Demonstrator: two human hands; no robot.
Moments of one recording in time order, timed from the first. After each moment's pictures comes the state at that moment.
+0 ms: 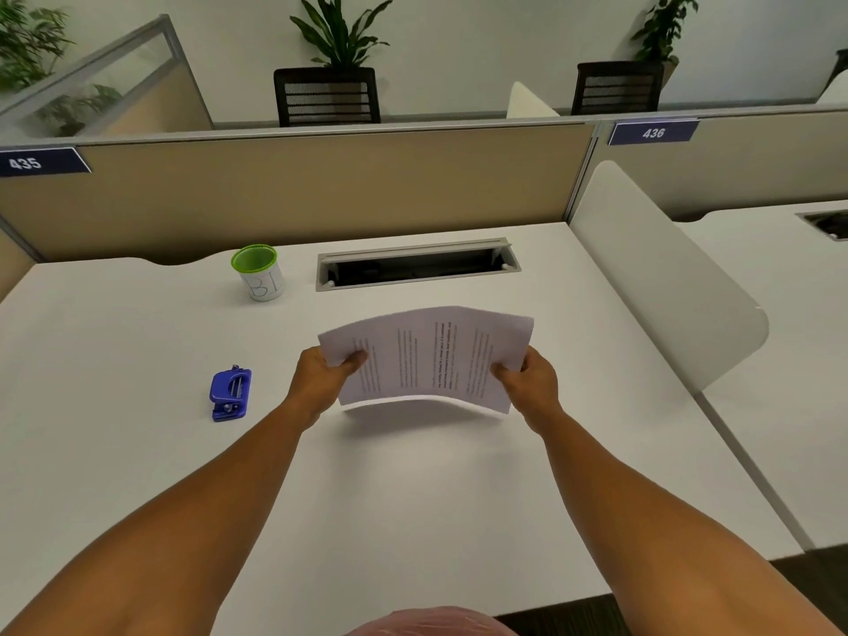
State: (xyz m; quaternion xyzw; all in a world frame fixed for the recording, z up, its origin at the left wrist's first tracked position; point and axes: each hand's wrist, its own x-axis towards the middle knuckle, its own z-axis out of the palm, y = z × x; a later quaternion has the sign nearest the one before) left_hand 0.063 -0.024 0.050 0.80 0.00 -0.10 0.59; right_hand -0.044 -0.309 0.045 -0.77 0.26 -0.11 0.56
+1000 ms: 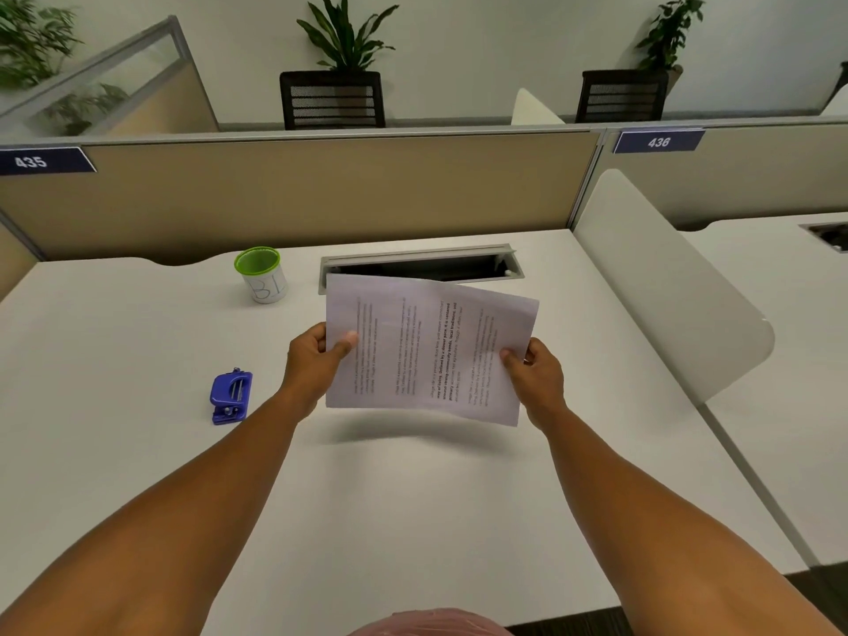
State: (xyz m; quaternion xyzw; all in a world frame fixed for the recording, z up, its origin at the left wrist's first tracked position) left_hand 0.079 -0.021 0.066 0.78 0.00 -0.08 0.62; right_hand -0.030 -0.313 0.054 -0.75 0.27 -0.14 0.59
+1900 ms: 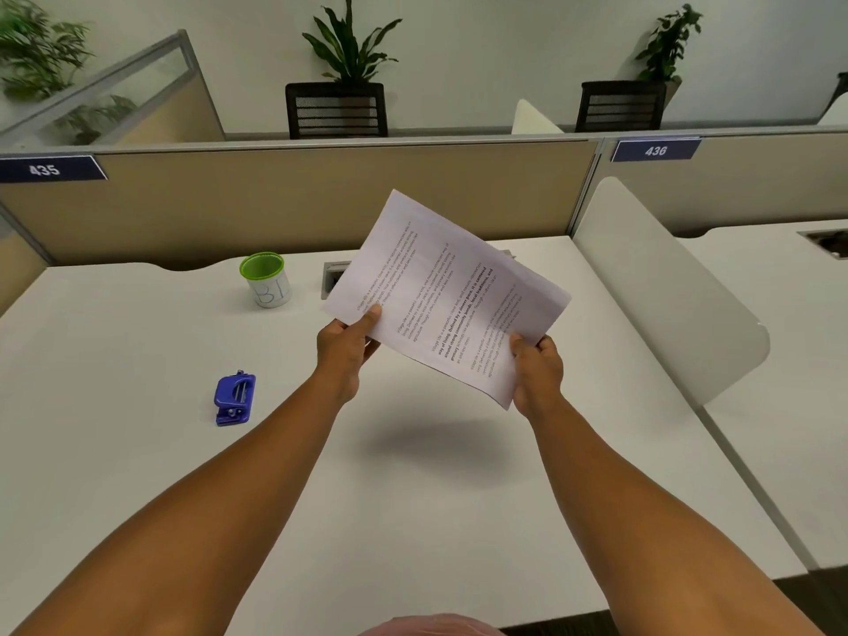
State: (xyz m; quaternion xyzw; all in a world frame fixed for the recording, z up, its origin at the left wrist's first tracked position) left_hand 0.068 -0.073 0.100 0.56 0.09 -0.10 0.82; right_hand -0.015 -0.306 0.067 -0.50 0.33 -0.20 0.77
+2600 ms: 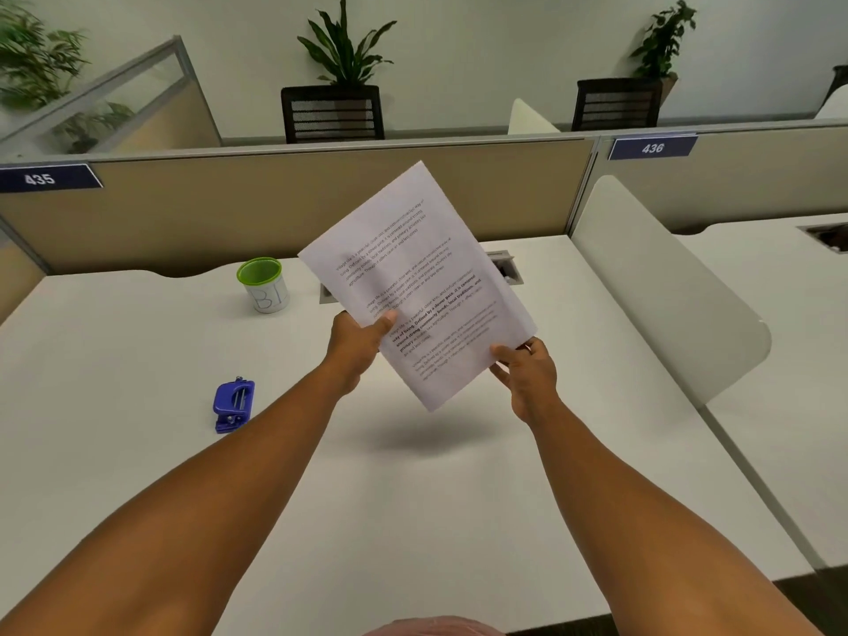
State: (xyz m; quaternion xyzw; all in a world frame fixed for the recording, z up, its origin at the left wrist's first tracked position) left_hand 0.081 -0.081 0.107 0.69 -0.01 -0.11 0.72; right_hand -0.014 -0.306 0.064 -0.49 0.30 -0.16 0.80
